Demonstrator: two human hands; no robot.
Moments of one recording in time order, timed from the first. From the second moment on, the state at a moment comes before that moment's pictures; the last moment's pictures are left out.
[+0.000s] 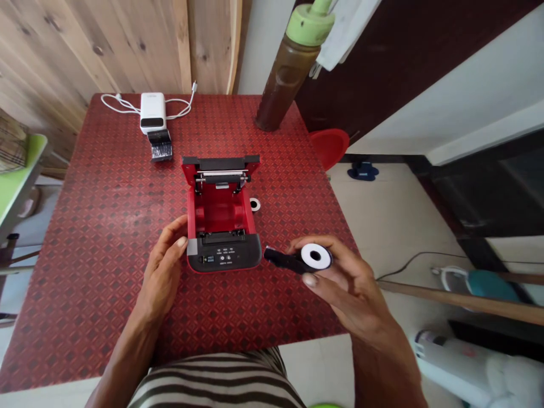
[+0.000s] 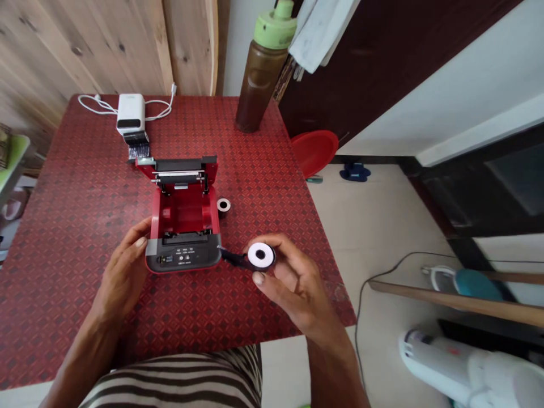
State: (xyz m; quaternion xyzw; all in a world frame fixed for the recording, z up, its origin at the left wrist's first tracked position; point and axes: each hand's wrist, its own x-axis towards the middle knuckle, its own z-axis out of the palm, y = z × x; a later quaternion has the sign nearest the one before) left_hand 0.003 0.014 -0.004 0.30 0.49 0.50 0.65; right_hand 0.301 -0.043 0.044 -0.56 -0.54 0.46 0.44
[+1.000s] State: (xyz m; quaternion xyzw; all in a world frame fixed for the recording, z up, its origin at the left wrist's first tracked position) left_hand -0.003 0.007 -0.005 0.35 0.50 0.48 0.63; right_hand 0.198 0.067 0.070 -0.51 -0.85 0.13 0.08
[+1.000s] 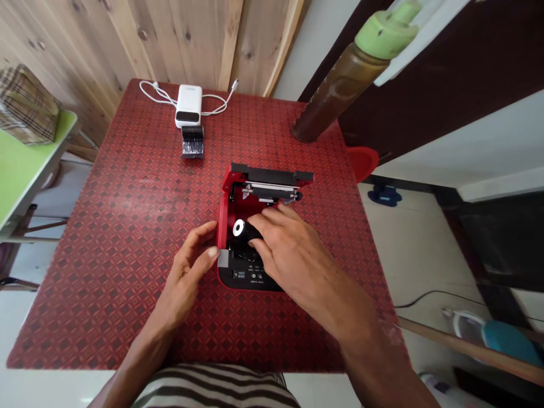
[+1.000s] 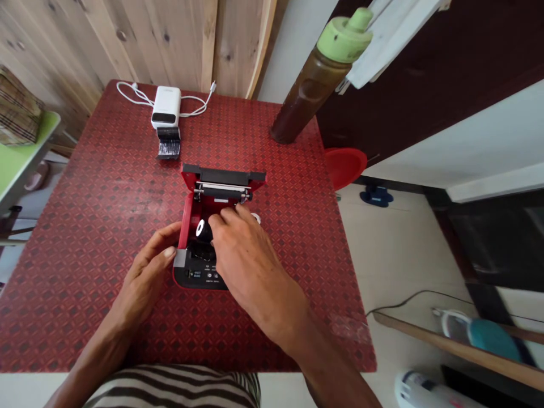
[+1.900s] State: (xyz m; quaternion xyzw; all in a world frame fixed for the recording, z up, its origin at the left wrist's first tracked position) left_hand -0.002 0.007 -0.004 0.34 0.50 0.47 0.64; right_hand 0.210 0.078 0.079 -0.48 -0.85 0.20 0.07
